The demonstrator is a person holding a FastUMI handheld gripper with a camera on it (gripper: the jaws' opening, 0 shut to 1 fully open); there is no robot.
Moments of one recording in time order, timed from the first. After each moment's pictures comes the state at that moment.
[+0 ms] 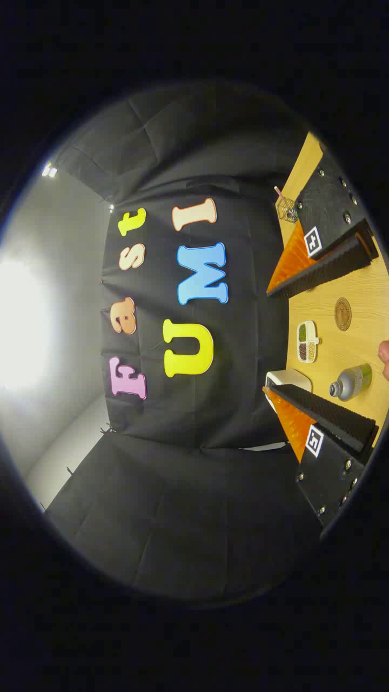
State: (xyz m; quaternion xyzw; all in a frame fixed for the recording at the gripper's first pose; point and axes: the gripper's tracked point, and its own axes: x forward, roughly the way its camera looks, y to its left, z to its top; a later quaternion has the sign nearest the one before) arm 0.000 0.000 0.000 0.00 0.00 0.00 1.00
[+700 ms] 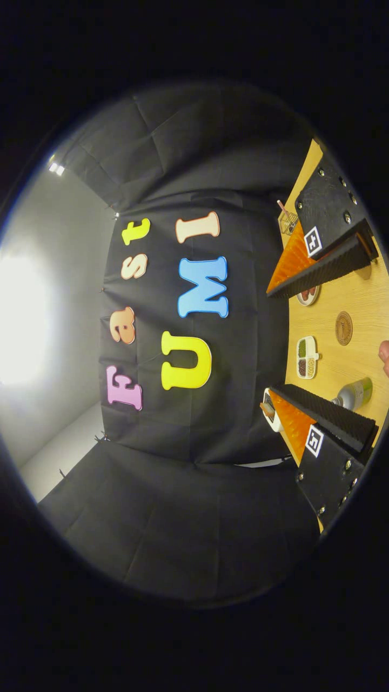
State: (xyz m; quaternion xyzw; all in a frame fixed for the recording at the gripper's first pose) arm 0.011 -0.015 -0.007 -0.01 0.00 -0.04 1.00
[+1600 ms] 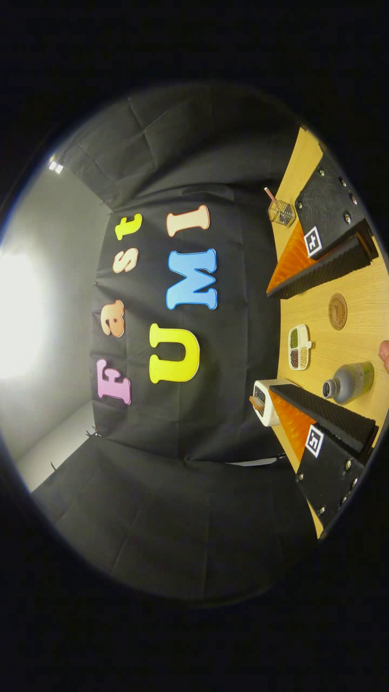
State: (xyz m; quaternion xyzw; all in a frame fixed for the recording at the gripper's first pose) arm 0.032 0.038 -0.071 -0.02 0.02 -0.04 1.00
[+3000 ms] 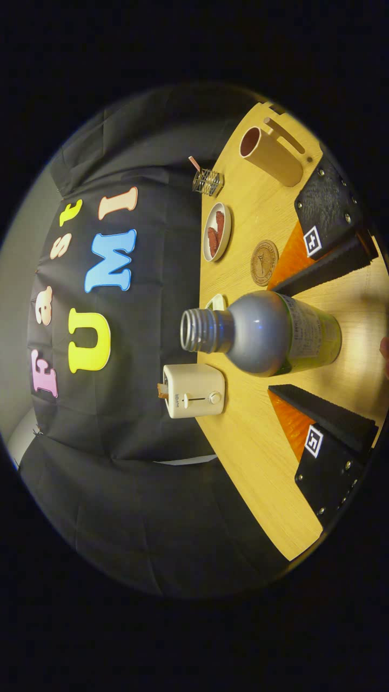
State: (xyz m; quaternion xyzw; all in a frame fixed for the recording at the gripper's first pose) arm 0.056 0.096 -0.280 0.00 0.21 -0.04 0.98
